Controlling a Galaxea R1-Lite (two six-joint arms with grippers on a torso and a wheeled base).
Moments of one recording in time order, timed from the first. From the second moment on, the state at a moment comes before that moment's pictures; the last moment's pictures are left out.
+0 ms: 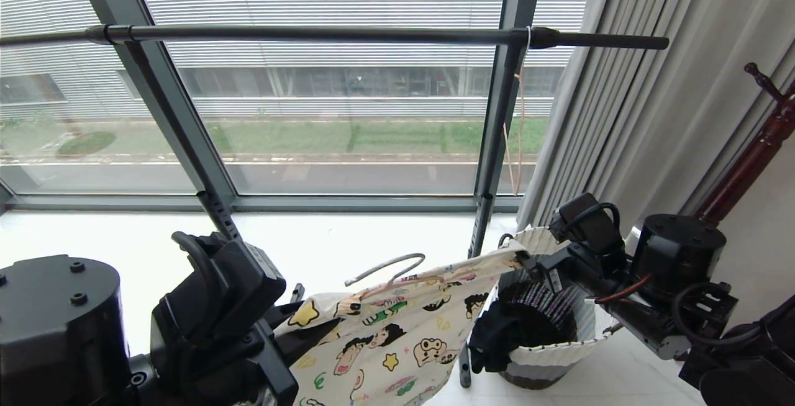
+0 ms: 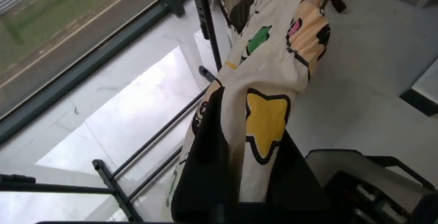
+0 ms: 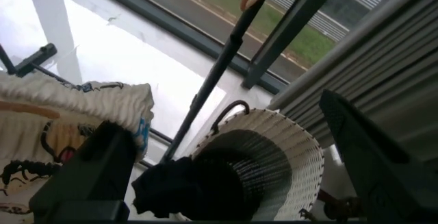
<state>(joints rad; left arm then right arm) -0.75 1.28 -0.42 -0.52 0.04 0.26 0.61 1.85 -0.49 -1.27 -0.23 -0.34</state>
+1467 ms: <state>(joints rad) -0.94 1.36 -0.44 -0.63 0.06 0.22 0.89 1.45 -0.57 -0.56 0.12 -0.53</state>
